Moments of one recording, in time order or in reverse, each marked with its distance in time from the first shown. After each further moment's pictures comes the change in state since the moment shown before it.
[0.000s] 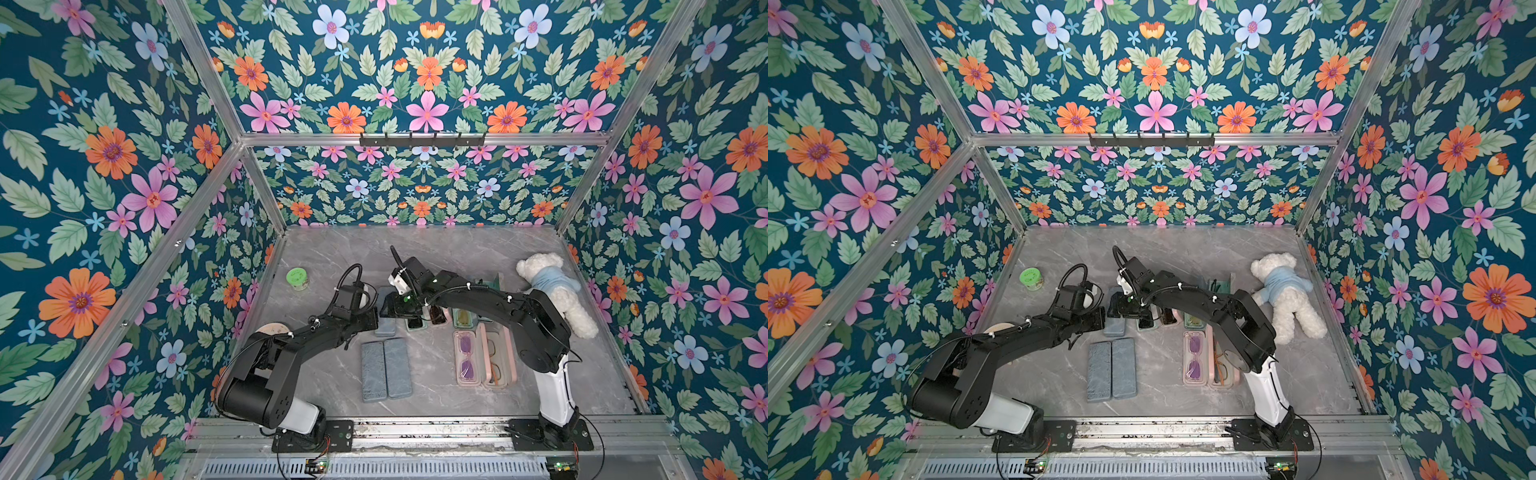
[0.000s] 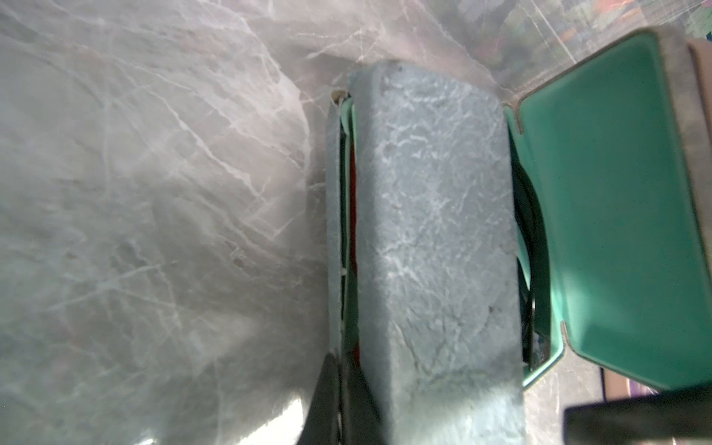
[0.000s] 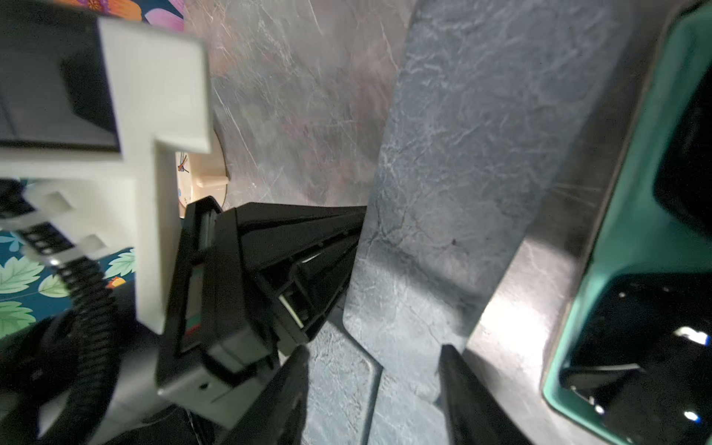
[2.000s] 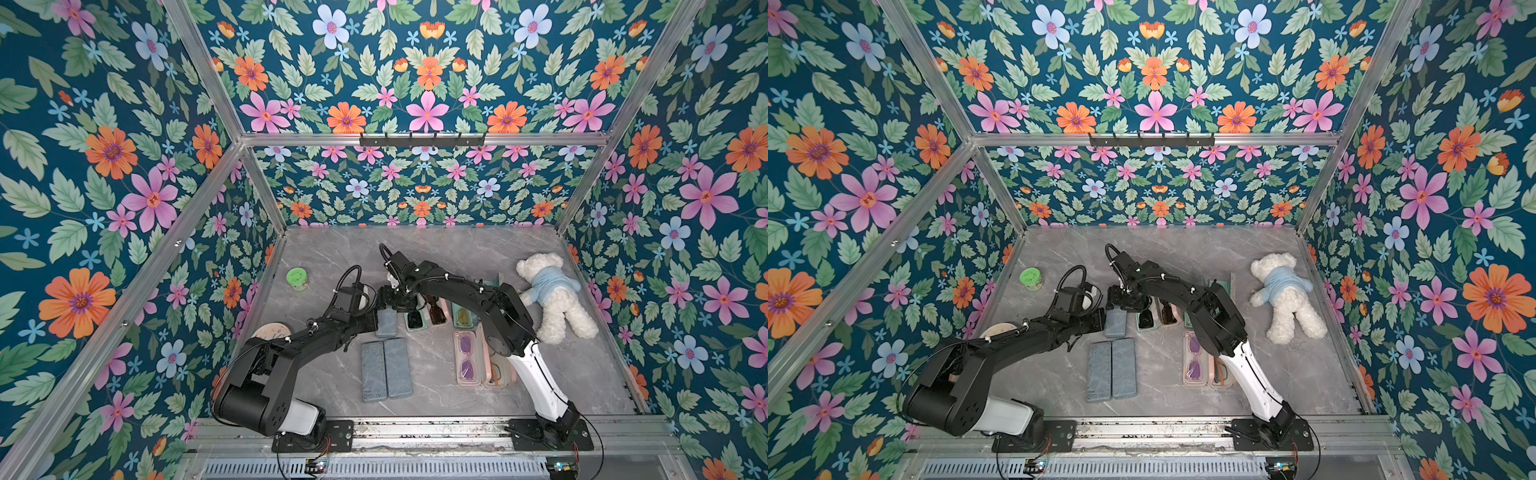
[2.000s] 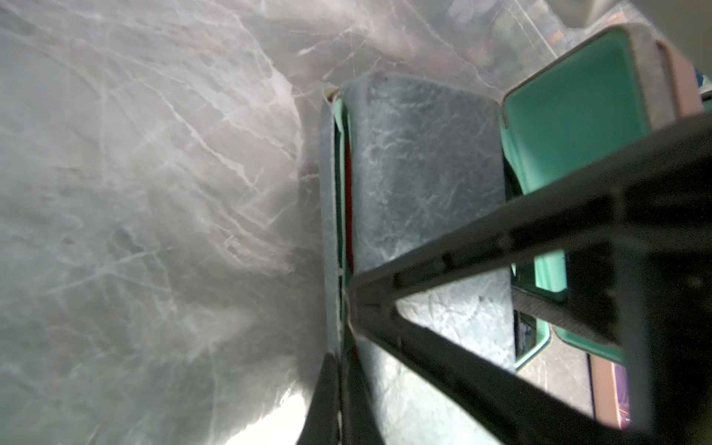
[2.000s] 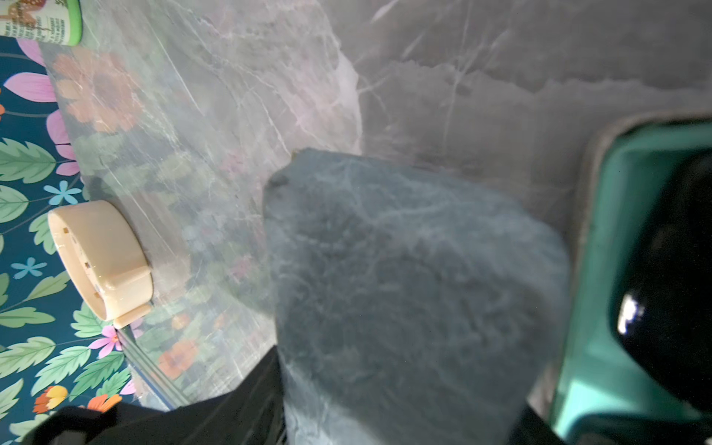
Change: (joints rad) left arm 0.000 -0.046 -0.028 0.002 0.006 -0.005; right arm -0.017 0.307 0.380 -0.222 0.101 0.055
